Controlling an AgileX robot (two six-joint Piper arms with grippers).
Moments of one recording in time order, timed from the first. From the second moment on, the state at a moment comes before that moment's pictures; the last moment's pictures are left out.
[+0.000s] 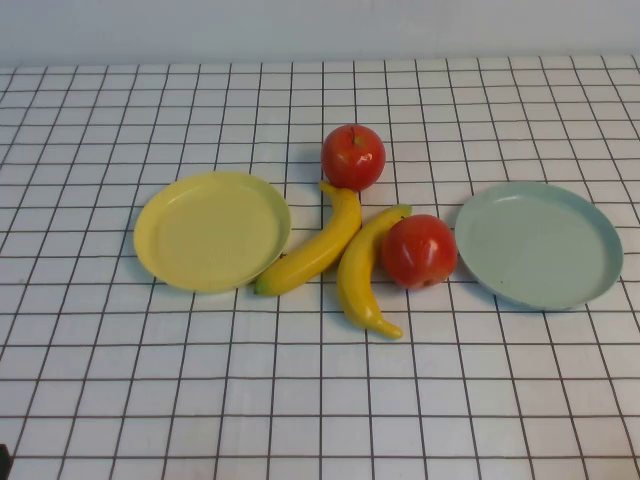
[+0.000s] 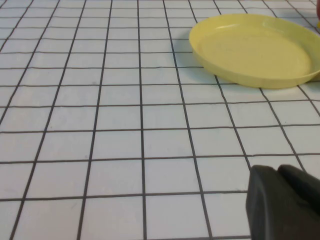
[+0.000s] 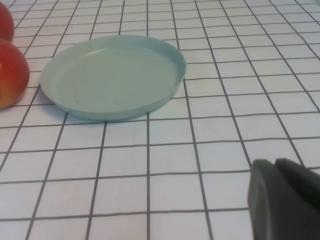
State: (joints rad) right arm 0.00 -0.02 0.03 0.03 0.36 0.05; left arm -0.10 -0.01 0.02 -0.03 0.37 0.00
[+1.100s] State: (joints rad) right arm 0.00 -0.02 0.03 0.03 0.36 0.05; left arm -0.11 -0.01 0.02 -0.03 0.24 0.00
